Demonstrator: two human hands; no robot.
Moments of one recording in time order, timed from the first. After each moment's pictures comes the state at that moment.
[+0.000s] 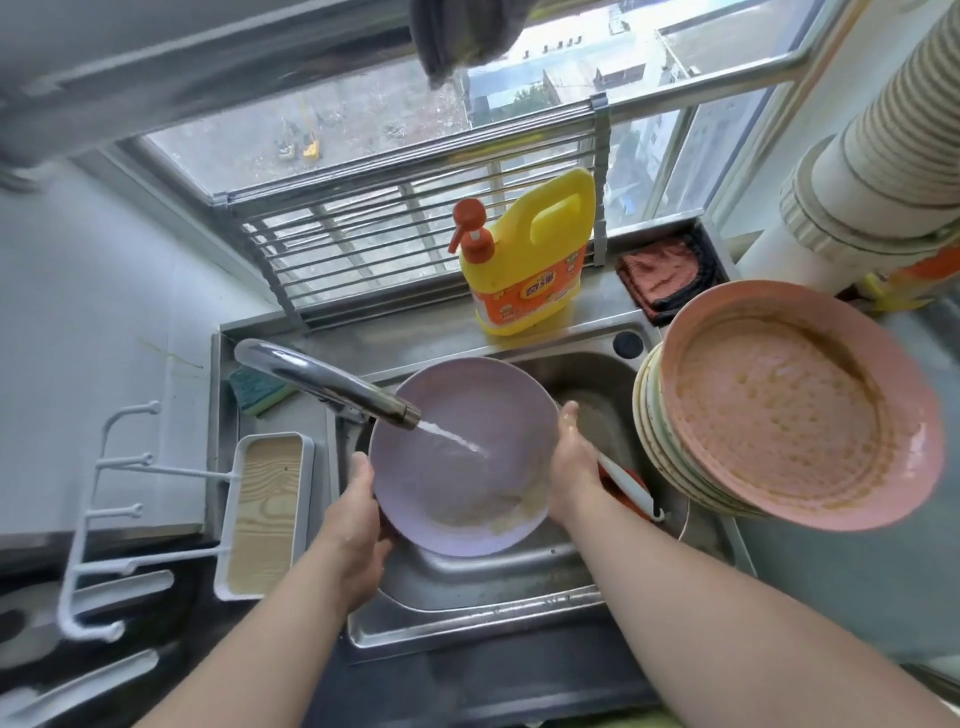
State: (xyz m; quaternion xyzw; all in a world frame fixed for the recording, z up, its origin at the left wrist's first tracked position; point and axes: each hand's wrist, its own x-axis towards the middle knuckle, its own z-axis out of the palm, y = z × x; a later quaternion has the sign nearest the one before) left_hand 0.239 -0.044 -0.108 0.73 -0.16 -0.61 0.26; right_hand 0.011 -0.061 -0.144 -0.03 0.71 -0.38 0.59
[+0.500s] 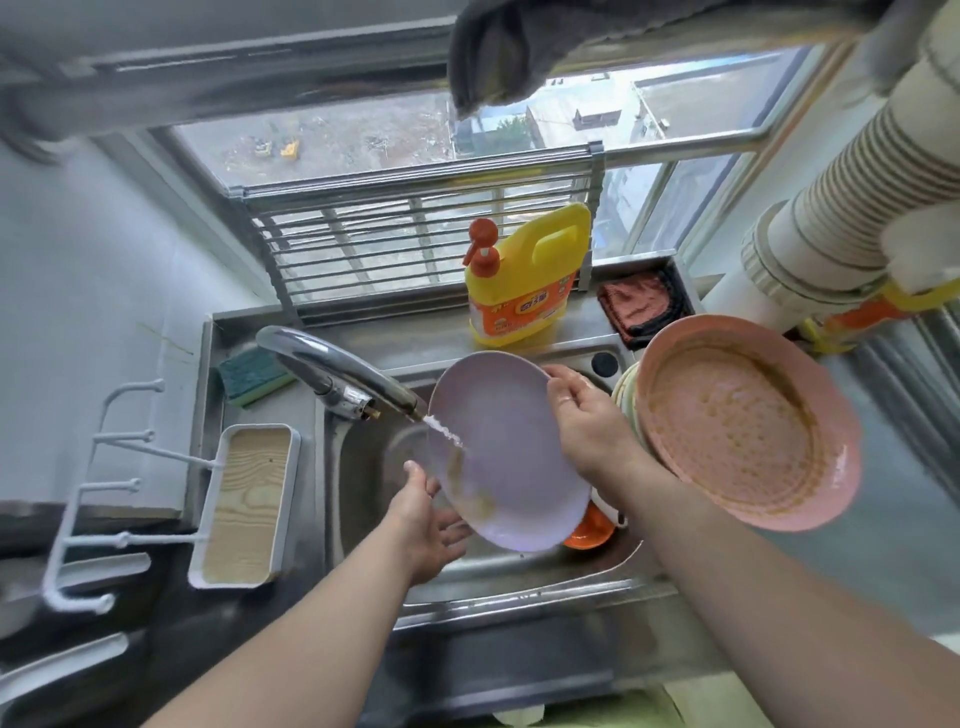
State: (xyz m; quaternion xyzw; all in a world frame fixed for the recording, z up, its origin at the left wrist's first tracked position) left_hand 0.174 -0.038 -0.123 0.70 -0.03 -0.70 0.17; right_hand -0.042 -0.065 -0.060 -0.40 0.71 -0.29 0.50
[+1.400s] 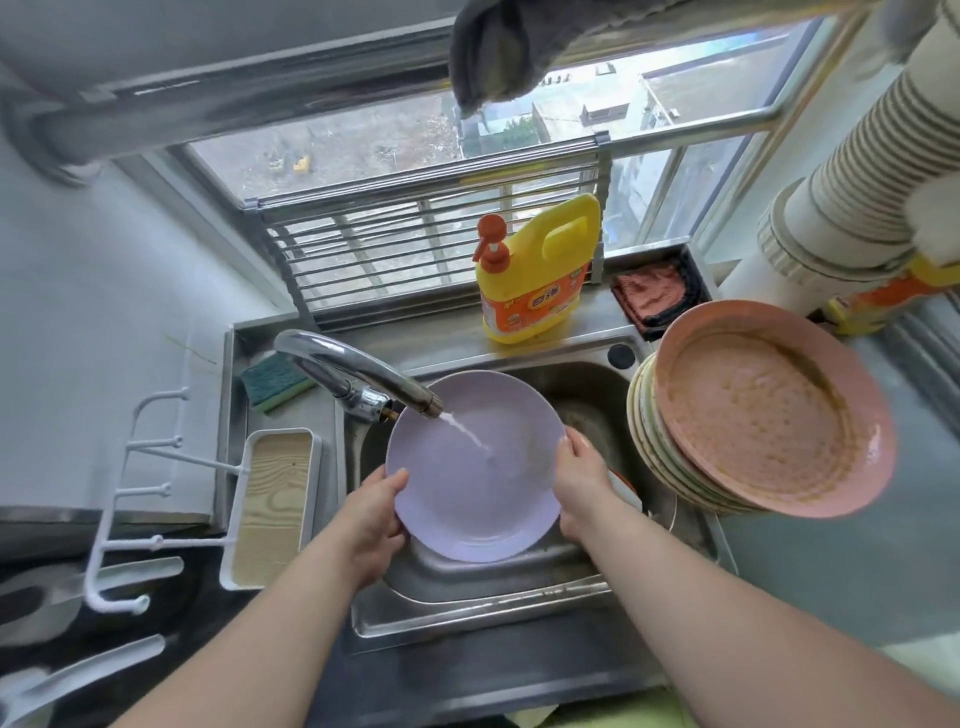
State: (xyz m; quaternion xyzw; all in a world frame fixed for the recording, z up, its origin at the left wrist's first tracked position) left_hand 0.238 -0.044 -0.093 0.72 -0.12 -0.65 0.21; right_hand 0.010 -0.033 -0.121 -0.06 0.70 -0.39 0.59
